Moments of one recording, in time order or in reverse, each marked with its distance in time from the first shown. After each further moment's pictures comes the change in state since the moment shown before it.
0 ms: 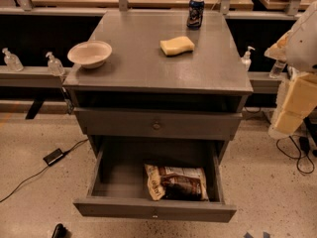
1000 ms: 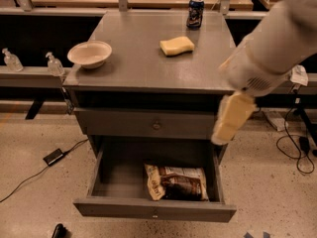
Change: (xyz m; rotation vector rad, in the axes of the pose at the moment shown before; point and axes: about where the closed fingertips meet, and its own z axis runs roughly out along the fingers) arm -0.062 0.000 0.074 -0.002 -0.089 -0.025
